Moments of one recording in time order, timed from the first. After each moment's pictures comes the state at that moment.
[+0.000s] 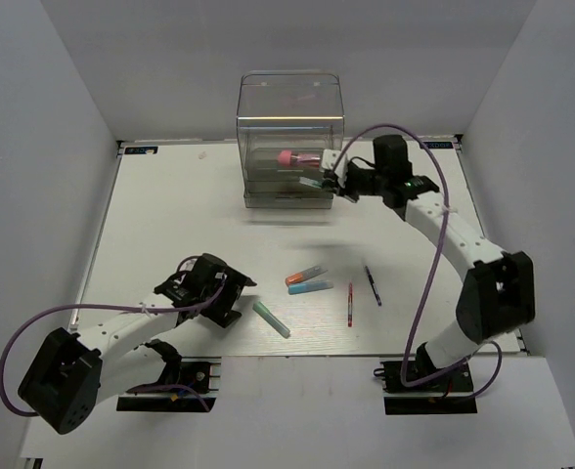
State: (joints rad) left arm -0.60 1.04 0.40 -0.33 0.00 -1.58; right arm 0.36 1.52 1.24 -0.26 -0.71 -0.87
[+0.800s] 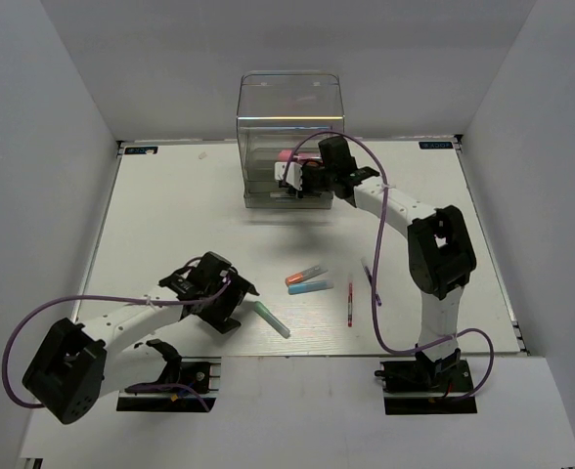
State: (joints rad) left arm -0.62 1.09 0.45 -0.47 0.07 -1.54; right arm 0.53 1.97 1.56 -0.21 -0.55 -1.08
